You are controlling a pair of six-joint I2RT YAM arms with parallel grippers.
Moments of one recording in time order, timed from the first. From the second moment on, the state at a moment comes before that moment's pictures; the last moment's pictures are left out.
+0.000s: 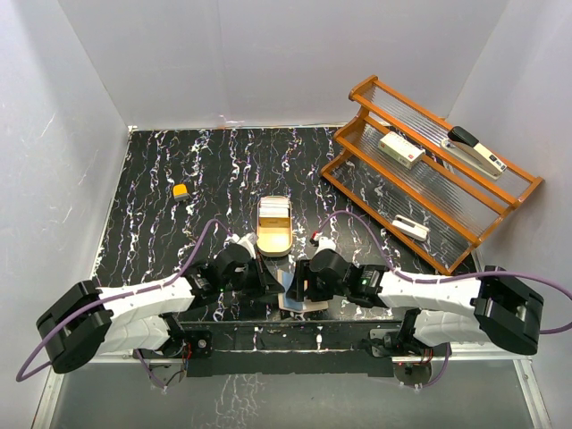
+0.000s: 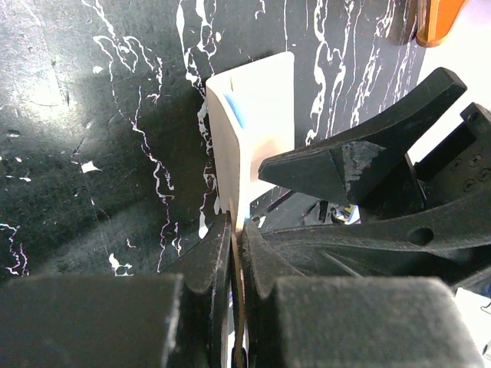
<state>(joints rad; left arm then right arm) -0.94 1.12 0.38 0.07 0.16 -1.14 1.08 1.18 0.51 -0.11 0.05 0.95</state>
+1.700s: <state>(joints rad) -0.94 1.09 0.37 -0.06 0.10 -1.14 1.08 1.28 0.64 -0.29 0.20 0.93</state>
